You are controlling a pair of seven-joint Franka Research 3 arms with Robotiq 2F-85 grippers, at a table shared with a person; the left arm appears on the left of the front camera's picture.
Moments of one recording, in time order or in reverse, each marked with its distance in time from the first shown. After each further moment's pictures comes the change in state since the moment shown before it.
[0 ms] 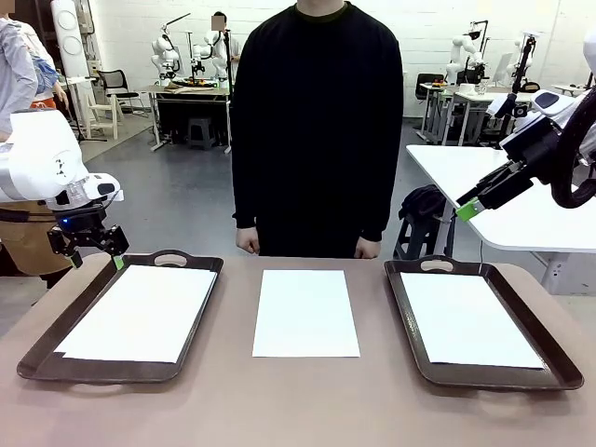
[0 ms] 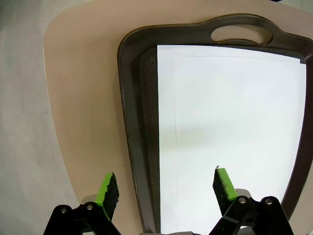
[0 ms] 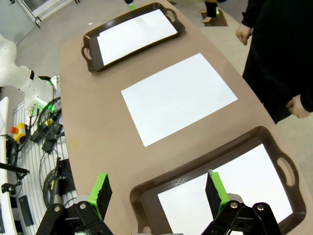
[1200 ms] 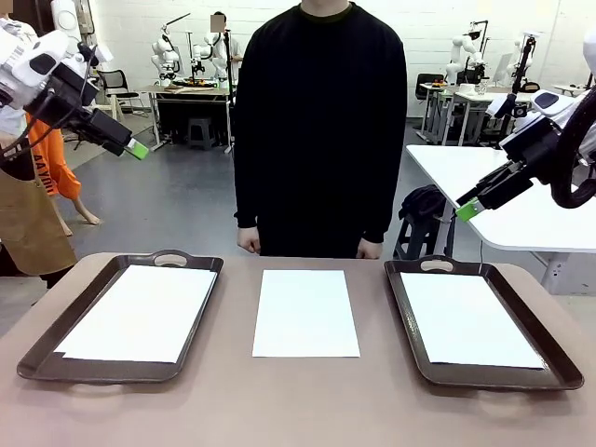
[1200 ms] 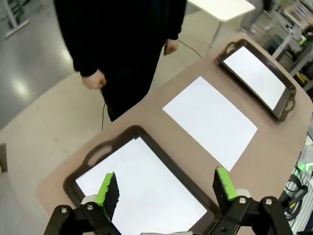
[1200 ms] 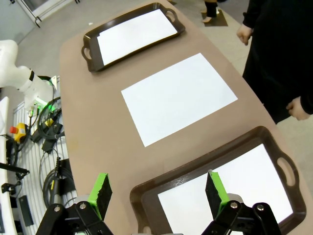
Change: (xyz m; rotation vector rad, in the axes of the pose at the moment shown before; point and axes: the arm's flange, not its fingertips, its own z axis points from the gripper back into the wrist) left arm -0.064 -0.077 0.231 -0.392 -0.598 -0.617; right arm 0.000 0.000 0.000 0.000 0.000 0.000
